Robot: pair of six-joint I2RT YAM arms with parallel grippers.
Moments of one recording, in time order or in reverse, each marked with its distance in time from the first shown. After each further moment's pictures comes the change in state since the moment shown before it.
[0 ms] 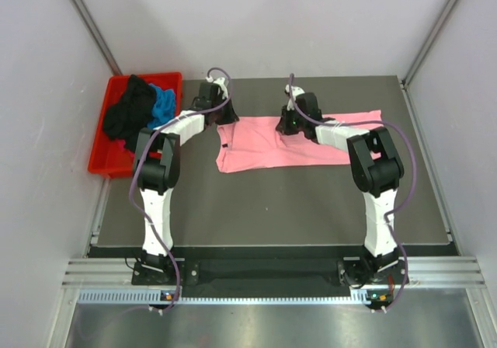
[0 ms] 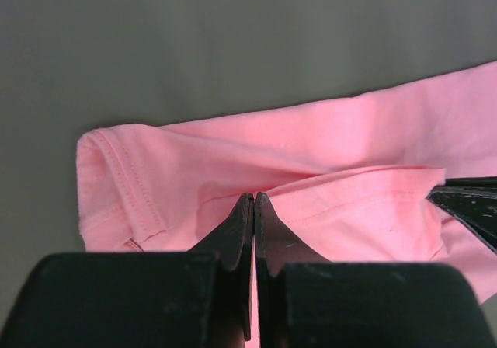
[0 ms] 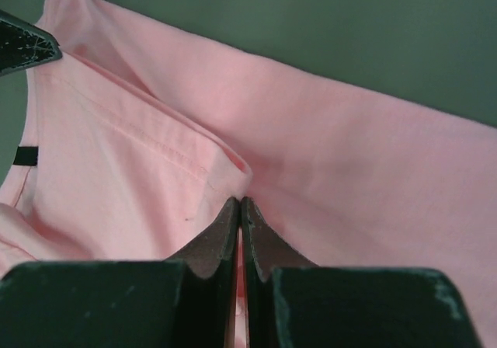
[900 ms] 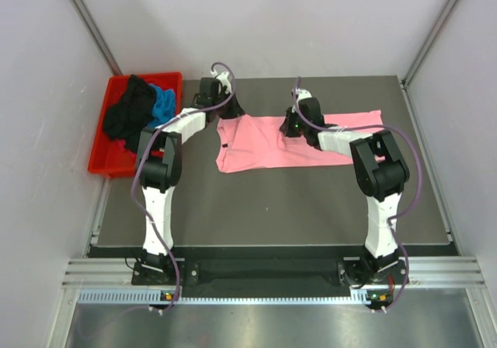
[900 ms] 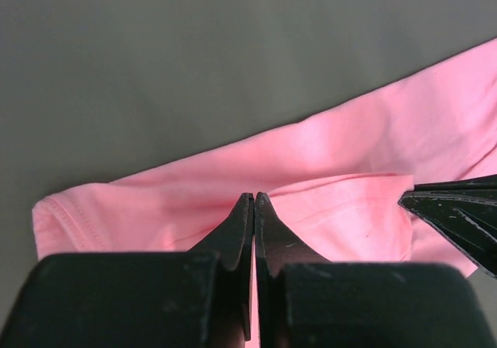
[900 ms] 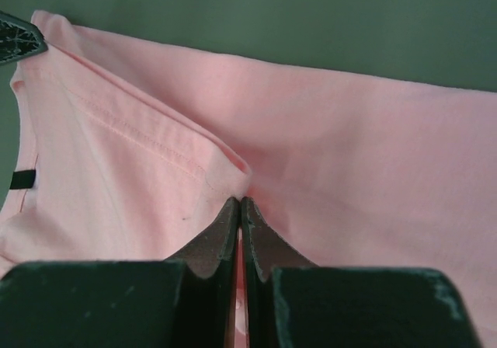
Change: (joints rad) left arm 0.000 0.034 0.062 0.062 0.121 0.025; right arm 0.006 -0.068 -0.136 0.109 0.108 0.095
